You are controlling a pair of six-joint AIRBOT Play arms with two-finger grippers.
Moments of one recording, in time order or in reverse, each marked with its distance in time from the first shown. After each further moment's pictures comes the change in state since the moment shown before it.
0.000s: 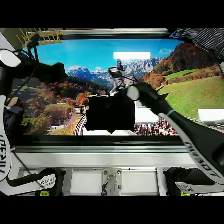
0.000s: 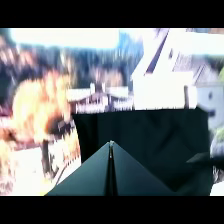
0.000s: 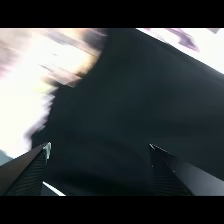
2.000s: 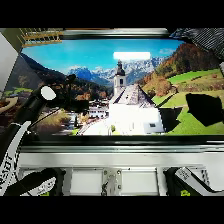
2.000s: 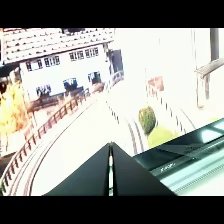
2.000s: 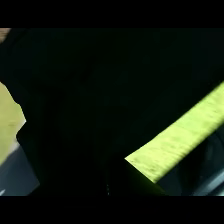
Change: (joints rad) left arm -0.239 0.137 -0.465 -0.011 0.145 0.036; right arm -1.519 0.381 -0.446 0.100 0.019 -0.188
